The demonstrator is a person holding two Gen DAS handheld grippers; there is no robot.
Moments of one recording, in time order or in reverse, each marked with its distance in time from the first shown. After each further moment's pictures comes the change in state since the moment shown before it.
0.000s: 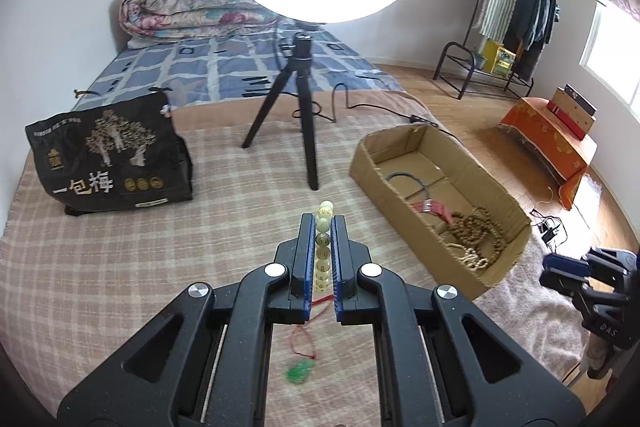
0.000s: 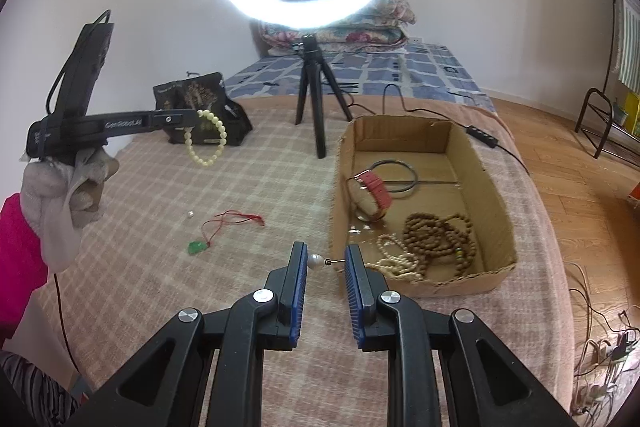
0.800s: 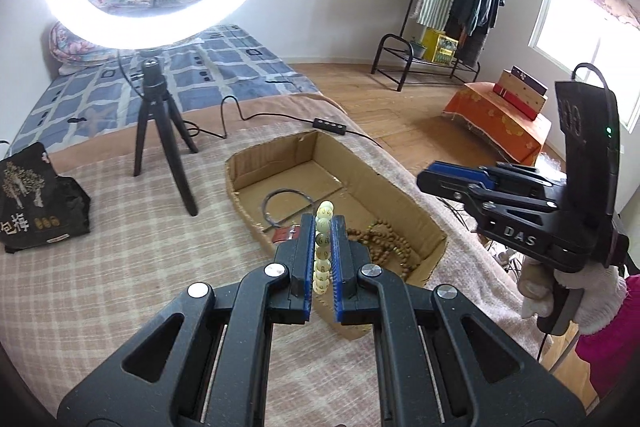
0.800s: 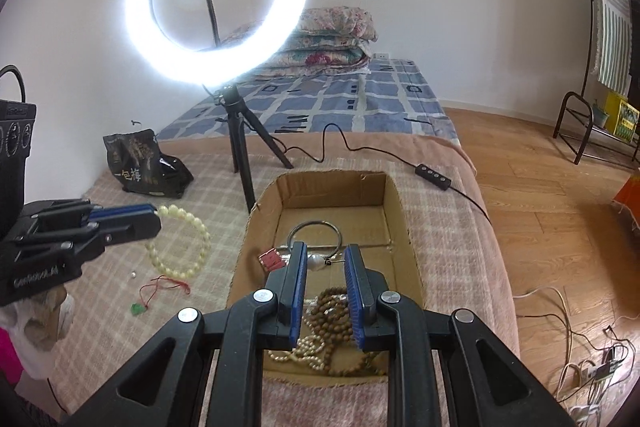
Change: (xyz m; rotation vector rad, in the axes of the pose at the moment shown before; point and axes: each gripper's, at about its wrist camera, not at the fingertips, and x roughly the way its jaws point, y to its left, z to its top) left arm 0.023 -0.116 0.020 0.093 0.003 -0.175; right arm 0.021 -0.079 0.070 0.037 -0.048 -0.067
